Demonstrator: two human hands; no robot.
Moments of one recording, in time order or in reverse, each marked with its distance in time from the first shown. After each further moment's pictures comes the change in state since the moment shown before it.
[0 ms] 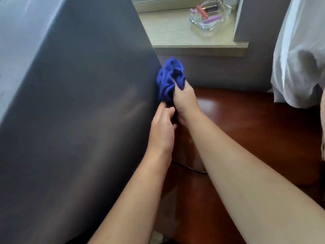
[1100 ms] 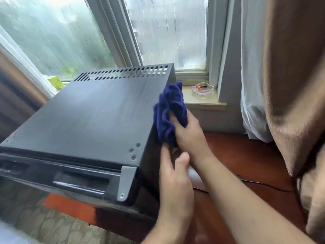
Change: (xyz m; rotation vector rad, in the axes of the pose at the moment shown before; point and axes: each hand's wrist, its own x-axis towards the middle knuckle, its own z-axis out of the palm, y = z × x) left_hand -0.195 0.029 -0.118 -0.153 -0.182 0.564; right_hand -0.239 -0.113 0.083 -0.256 -0.093 -0.455
